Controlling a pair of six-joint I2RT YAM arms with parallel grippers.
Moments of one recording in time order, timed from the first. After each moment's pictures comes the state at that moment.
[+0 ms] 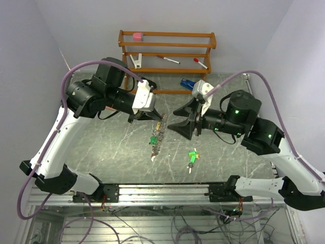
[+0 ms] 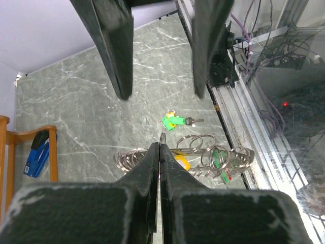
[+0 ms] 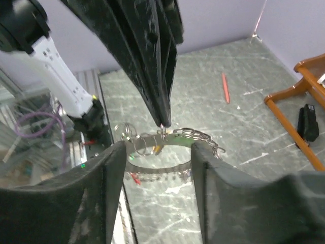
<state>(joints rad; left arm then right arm) -0.68 1.40 1.98 -1.23 0.95 0.85 1.00 1.06 1.56 -0.59 -0.24 -0.04</state>
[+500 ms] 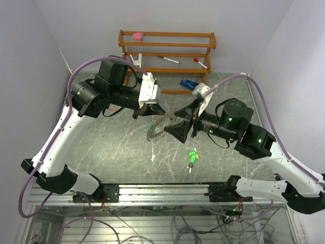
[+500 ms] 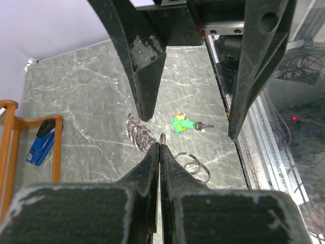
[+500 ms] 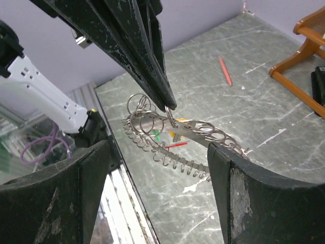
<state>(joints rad) -0.68 1.40 1.93 -1.08 0.89 0.70 1.00 1.00 1.32 -0.44 -0.14 0.15</state>
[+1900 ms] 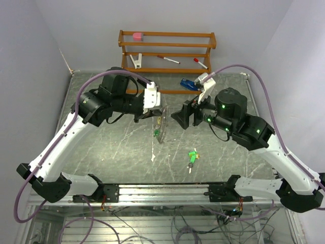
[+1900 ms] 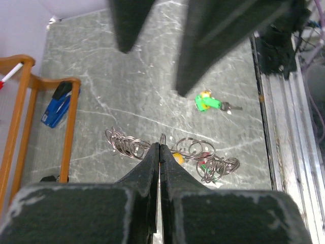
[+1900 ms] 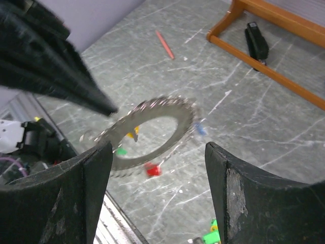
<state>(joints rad) -0.68 1.29 1.65 -0.92 0.72 0.72 0.89 1.11 1.46 -0.63 0.05 0.17</state>
